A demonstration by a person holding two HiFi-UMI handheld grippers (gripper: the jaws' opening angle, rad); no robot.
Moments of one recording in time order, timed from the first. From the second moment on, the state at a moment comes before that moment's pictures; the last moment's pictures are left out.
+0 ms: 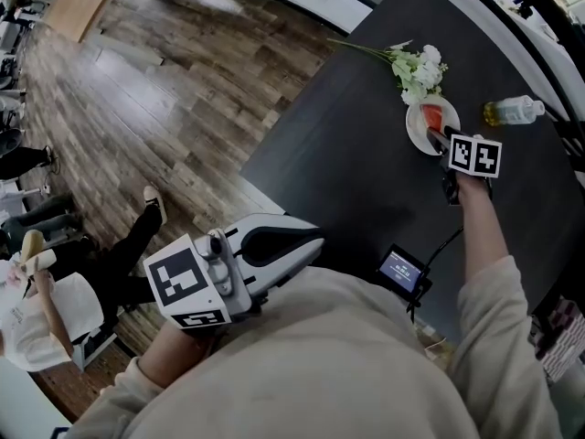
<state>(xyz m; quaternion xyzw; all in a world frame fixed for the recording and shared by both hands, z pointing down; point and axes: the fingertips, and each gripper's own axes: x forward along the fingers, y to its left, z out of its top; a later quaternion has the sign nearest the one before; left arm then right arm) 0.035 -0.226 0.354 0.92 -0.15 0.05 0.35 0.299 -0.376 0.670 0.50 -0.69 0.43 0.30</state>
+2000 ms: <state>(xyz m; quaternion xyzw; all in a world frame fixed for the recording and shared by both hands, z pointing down) 0.152 -0.208 0.249 0.96 0.17 0.02 0.21 0.302 -0.184 0.324 0.58 -0.74 0.32 -0.14</state>
